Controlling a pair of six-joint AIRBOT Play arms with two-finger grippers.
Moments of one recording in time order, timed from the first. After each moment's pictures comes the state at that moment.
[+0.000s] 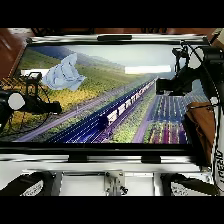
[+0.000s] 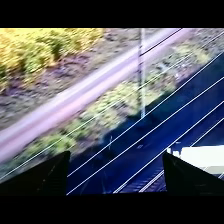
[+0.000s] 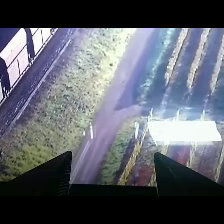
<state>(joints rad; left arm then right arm) -0.18 -1.05 1.02 1.57 -1.15 -1.70 0.13 -1.40 1.59 -1.53 1.52 1.72</state>
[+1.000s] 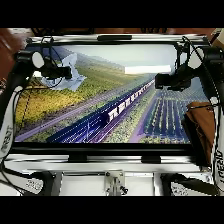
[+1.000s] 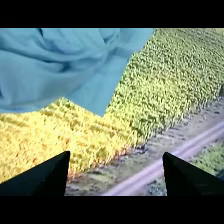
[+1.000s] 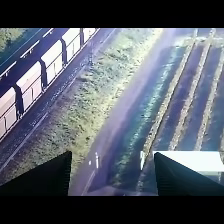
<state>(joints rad) -0.18 -1.71 1.81 1.60 -1.12 -1.69 0.13 -1.40 1.59 -1.52 1.41 1.72</state>
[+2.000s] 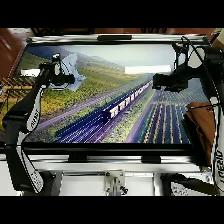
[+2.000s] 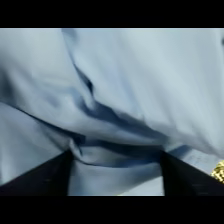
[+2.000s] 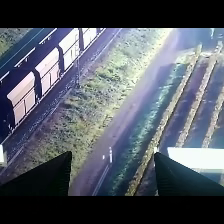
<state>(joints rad) -0.10 -2.13 2.02 1.69 -1.02 -1.82 0.13 -1.40 1.59 -1.46 1.42 1.72</state>
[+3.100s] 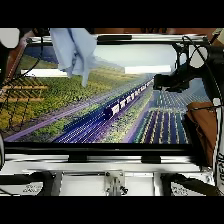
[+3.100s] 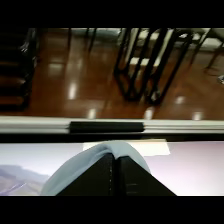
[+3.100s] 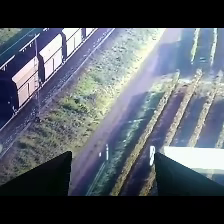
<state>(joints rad) -0.33 -1.50 2.03 1.64 -0.64 -1.78 0.13 -1.37 1.59 -1.47 1.44 1.71</state>
